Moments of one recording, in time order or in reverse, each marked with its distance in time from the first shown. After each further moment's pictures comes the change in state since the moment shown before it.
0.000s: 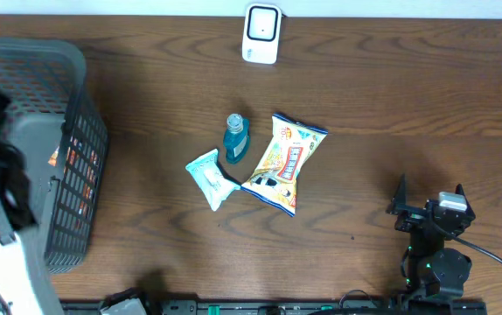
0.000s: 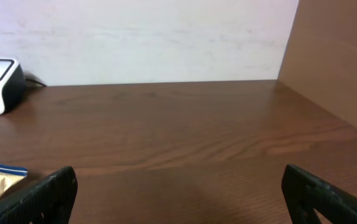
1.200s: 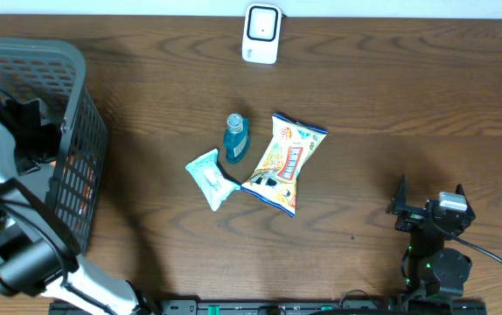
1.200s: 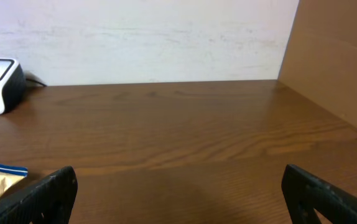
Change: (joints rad) left arm 0.221 0.732 -0.103 -0.084 0.742 0.735; right arm 0.000 0.000 0.000 0.000 0.000 0.000
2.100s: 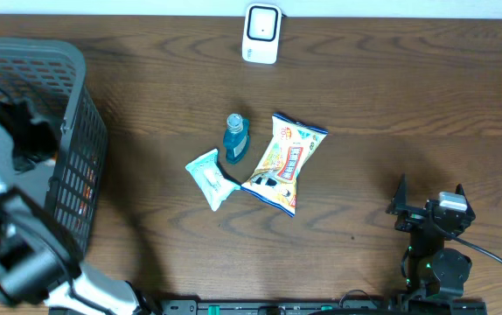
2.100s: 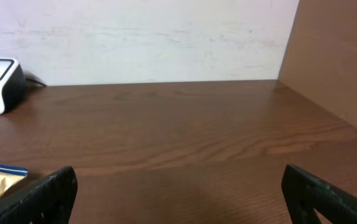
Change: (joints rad) left arm 0.023 -0.109 0.010 0.032 -0.097 -0.154; right arm 0.000 0.000 0.000 0.000 0.000 0.000
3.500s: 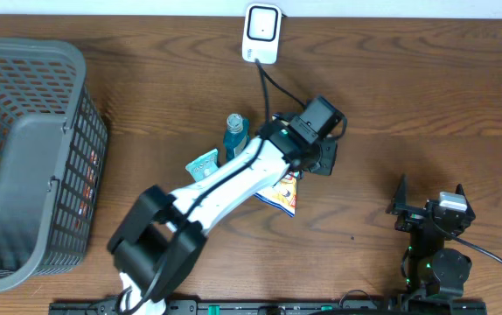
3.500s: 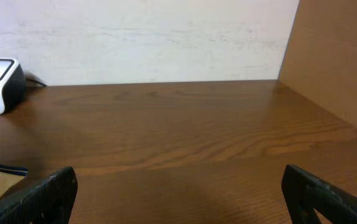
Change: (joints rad) left arm -1.440 0.150 0.051 0.272 0.039 -0.662; right arm 0.000 0.000 0.000 0.000 0.000 0.000
